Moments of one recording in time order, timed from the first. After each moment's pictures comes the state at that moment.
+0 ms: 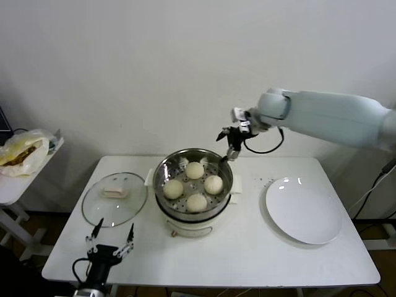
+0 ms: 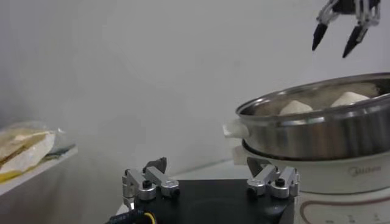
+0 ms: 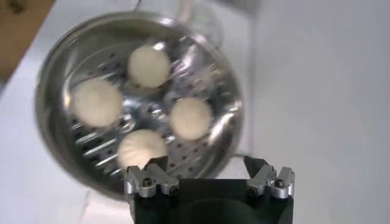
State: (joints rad) left arm 1.77 -1.35 -0.61 -2.07 0.04 -0.12 -0.05; right arm 0.76 0.95 -1.58 1.27 0.91 -0.10 -0.65
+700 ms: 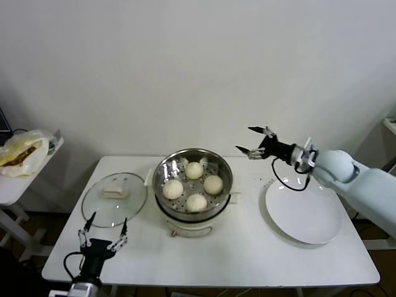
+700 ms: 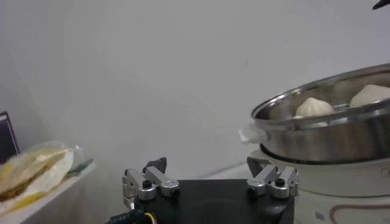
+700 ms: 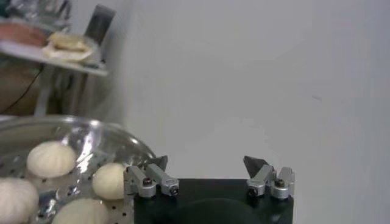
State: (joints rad) left arm 1.74 -1.39 -0.67 -2.10 0.15 -0.07 -0.02; right arm -0.21 0.53 -0.54 1.56 0.84 0.09 -0.27
